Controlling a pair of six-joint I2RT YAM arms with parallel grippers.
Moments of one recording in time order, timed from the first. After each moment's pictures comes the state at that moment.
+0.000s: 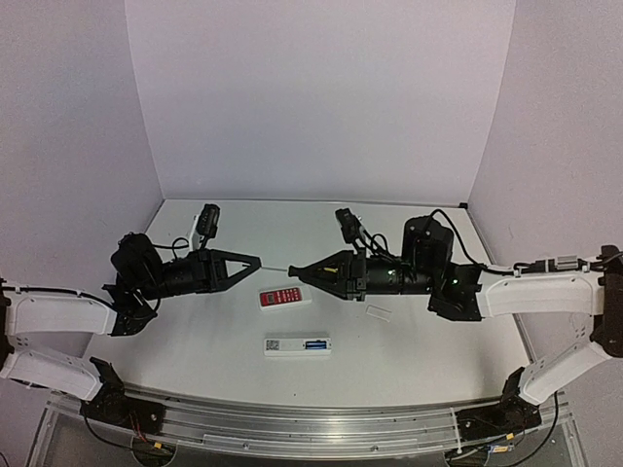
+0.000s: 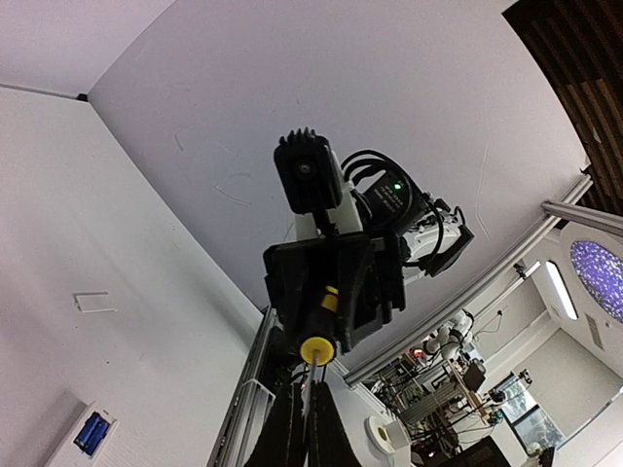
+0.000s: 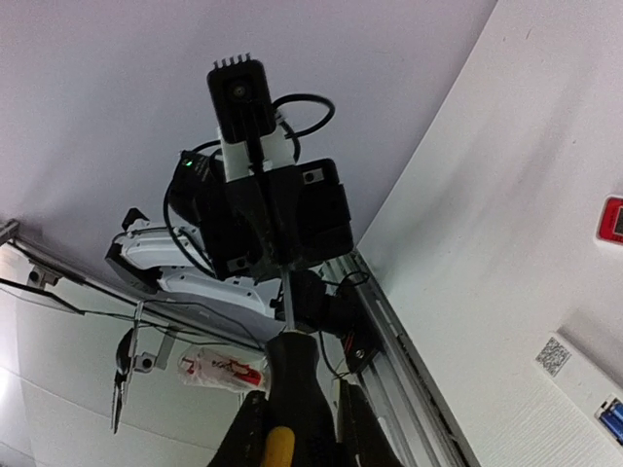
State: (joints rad) left arm -0.73 1.16 0.45 0.91 0.68 -0.97; right arm 0.98 1.42 0.85 0.47 -0.50 0.99
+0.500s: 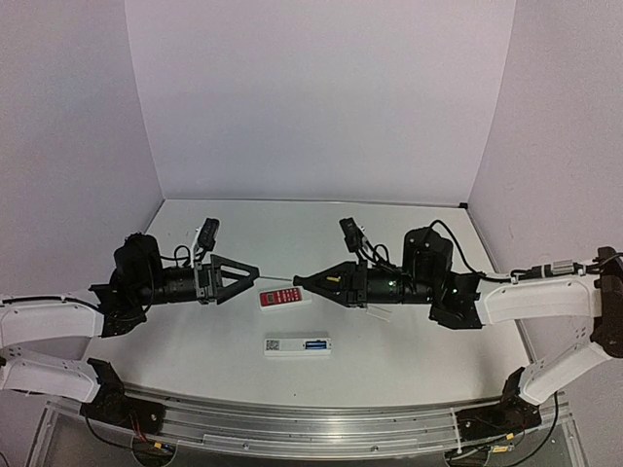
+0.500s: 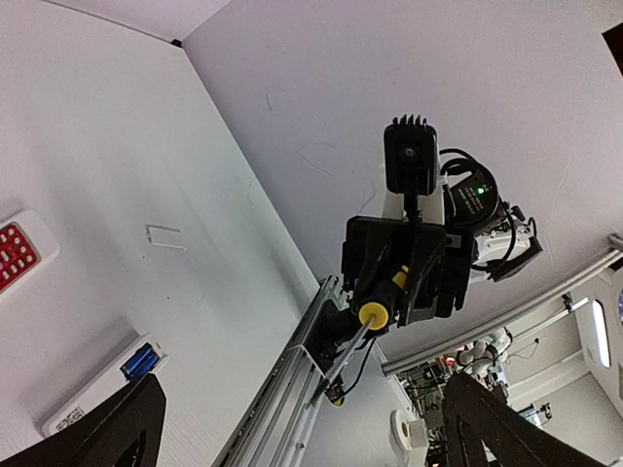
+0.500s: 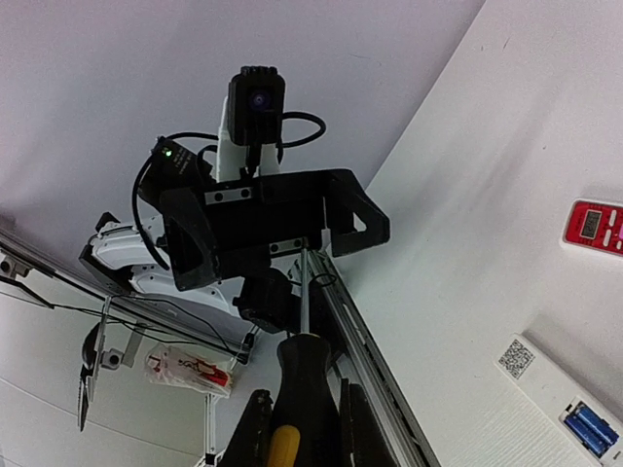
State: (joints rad) left arm -0.73 1.01 0.46 0.47 0.58 -0.91; right arm 0.97 1.42 0.78 0.51 -0.46 0.92
